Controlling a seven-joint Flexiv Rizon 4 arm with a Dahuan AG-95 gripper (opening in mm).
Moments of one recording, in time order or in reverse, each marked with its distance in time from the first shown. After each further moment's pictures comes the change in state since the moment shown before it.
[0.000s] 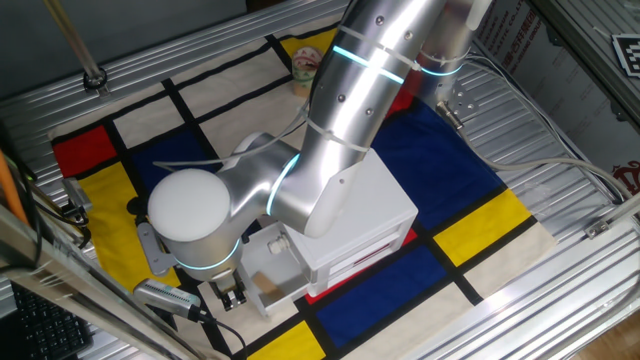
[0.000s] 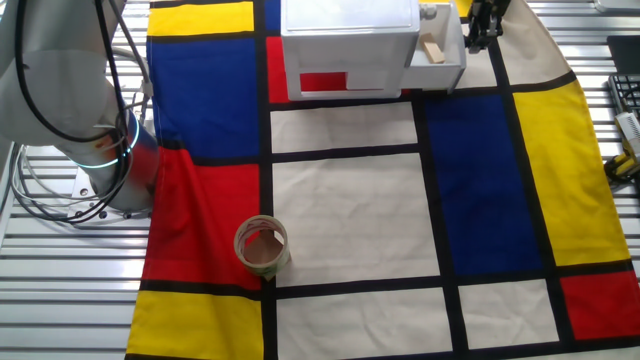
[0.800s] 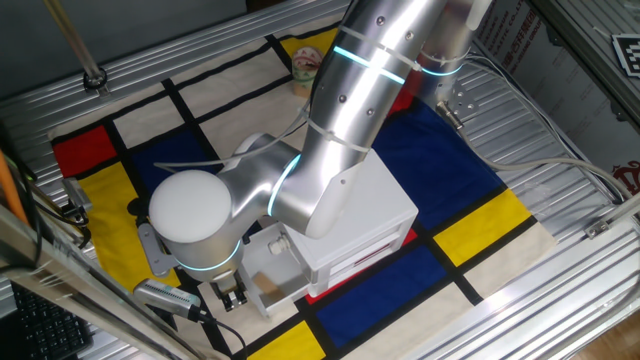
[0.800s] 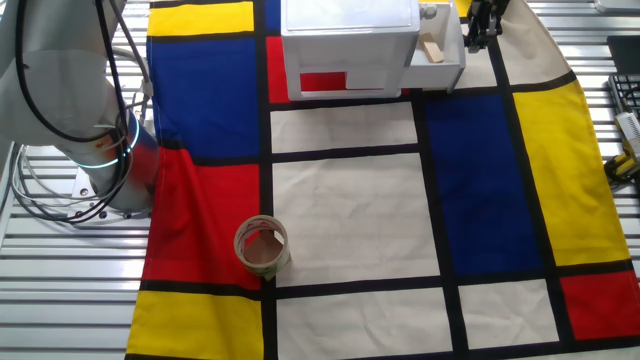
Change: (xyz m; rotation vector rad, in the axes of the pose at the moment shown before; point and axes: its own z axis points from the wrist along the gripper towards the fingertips) arm 0.001 0.001 0.000 -0.002 0.002 -0.010
